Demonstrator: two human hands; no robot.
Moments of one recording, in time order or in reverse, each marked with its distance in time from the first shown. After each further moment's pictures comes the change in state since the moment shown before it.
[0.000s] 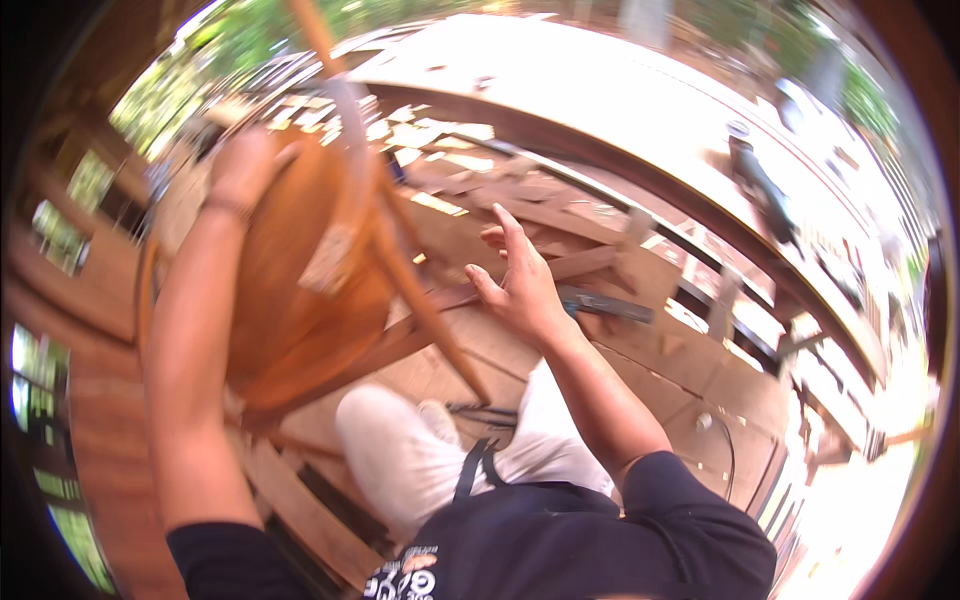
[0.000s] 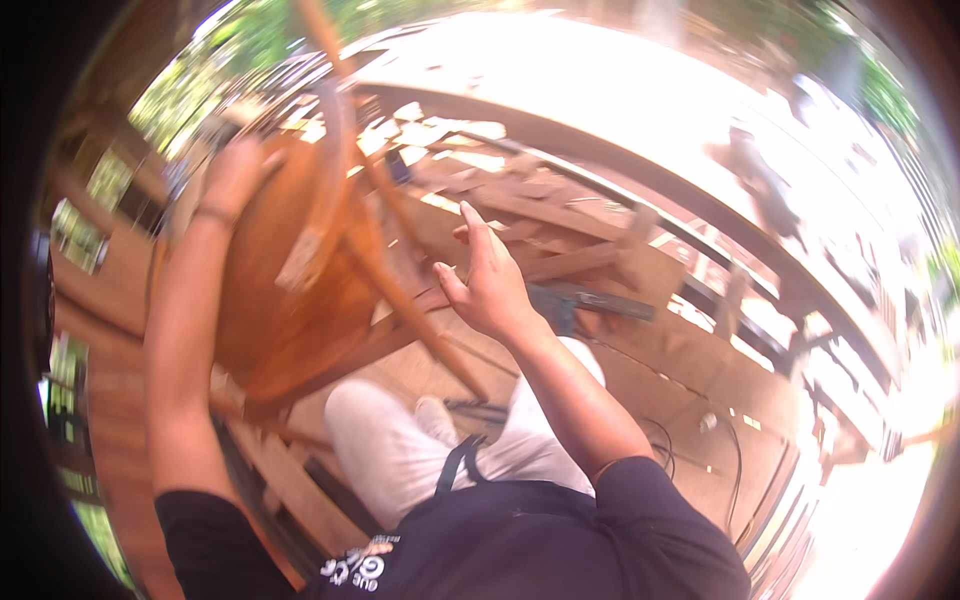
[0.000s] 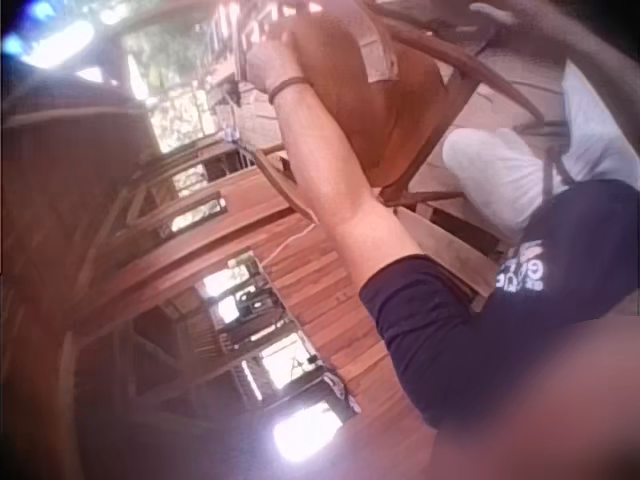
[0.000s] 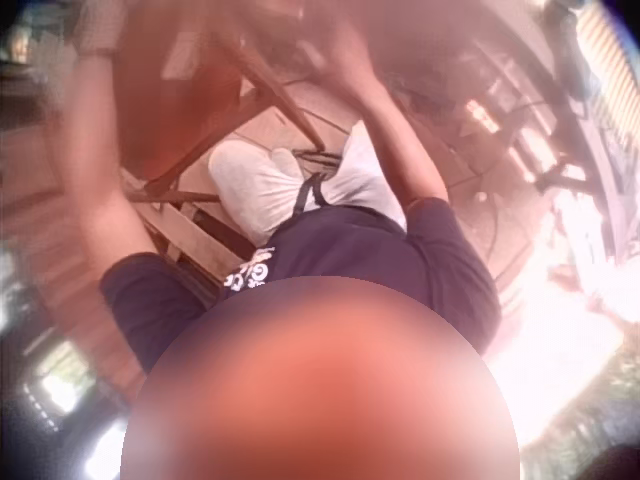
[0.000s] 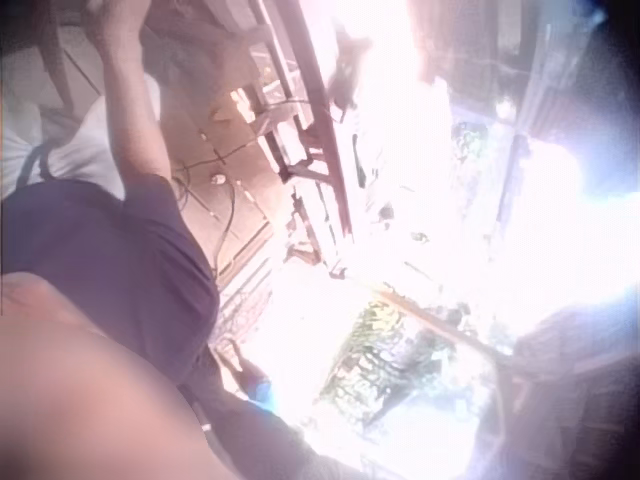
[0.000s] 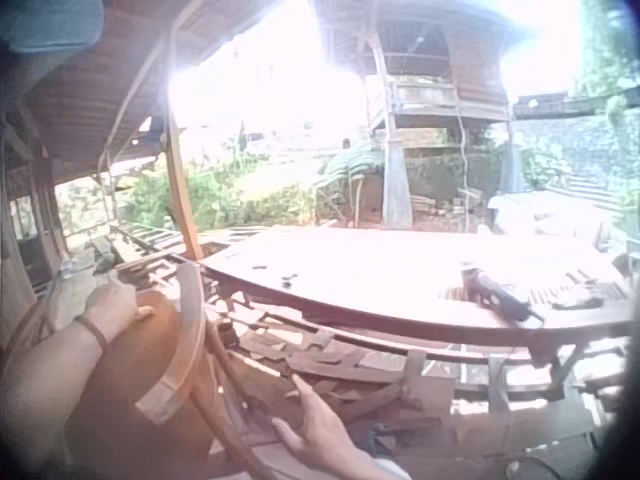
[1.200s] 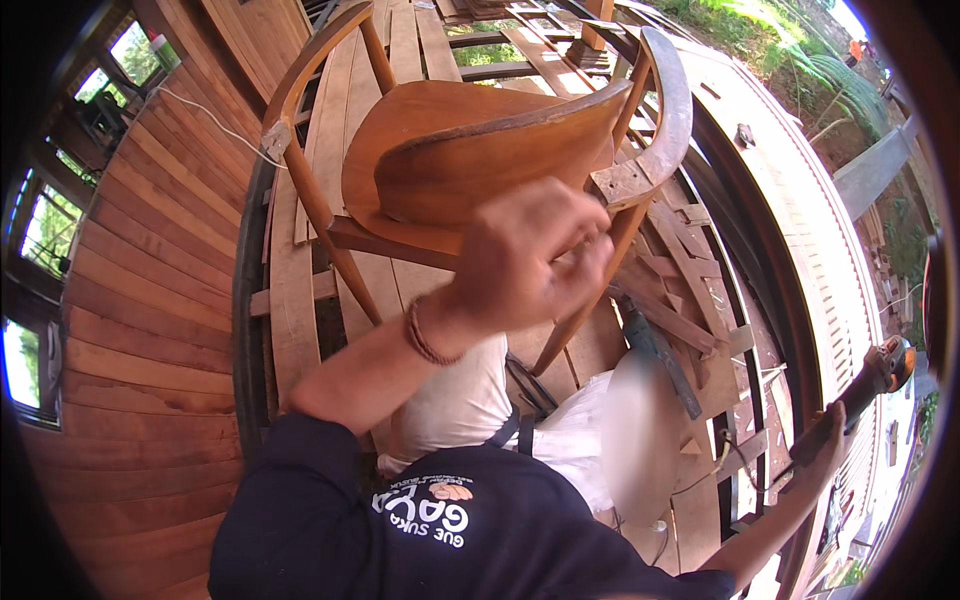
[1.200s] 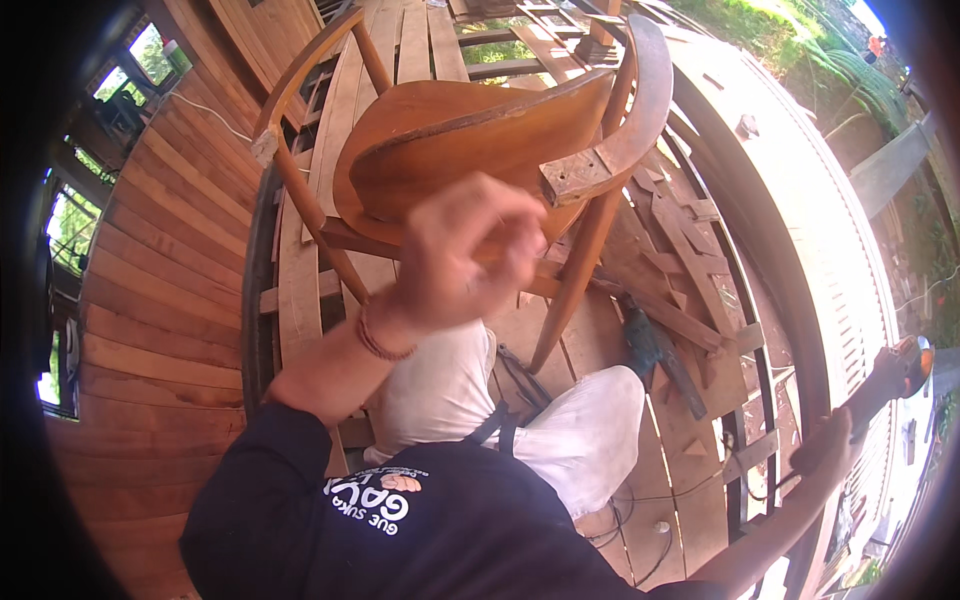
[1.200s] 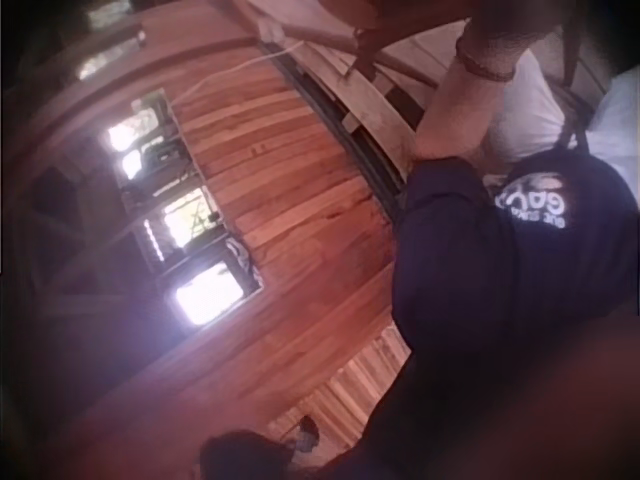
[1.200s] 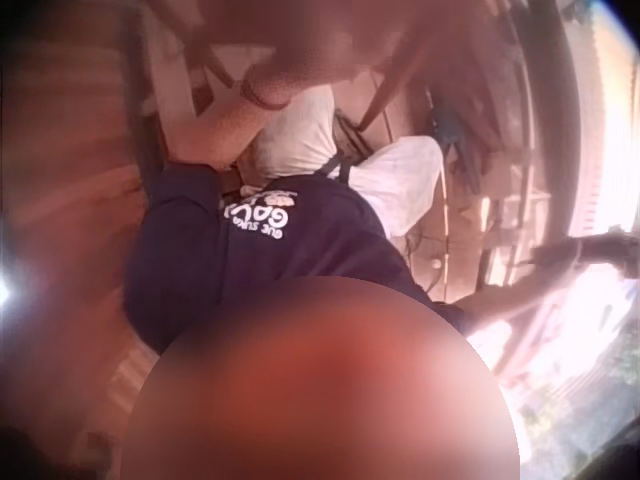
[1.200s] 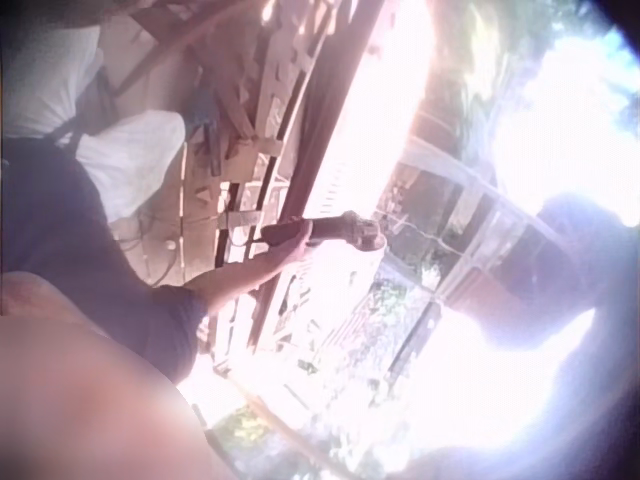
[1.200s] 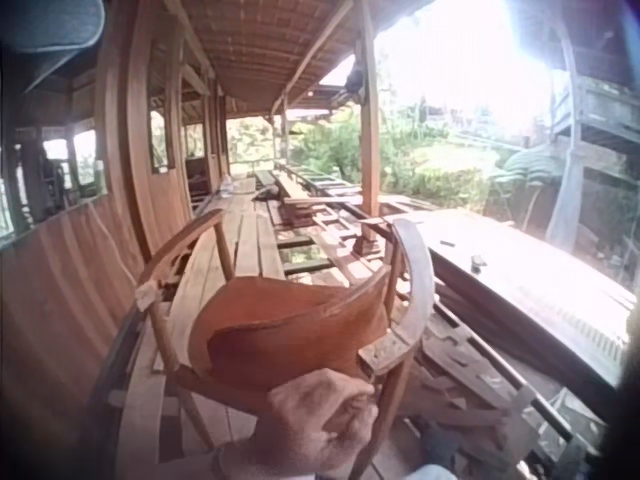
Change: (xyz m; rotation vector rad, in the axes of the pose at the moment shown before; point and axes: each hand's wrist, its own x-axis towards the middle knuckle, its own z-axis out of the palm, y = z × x) left_hand -0.239 0.136 -0.053 -1.055 0.514 -0.003; right_hand 0.007 0.111 -0.350 -0.112 0.285 0.558
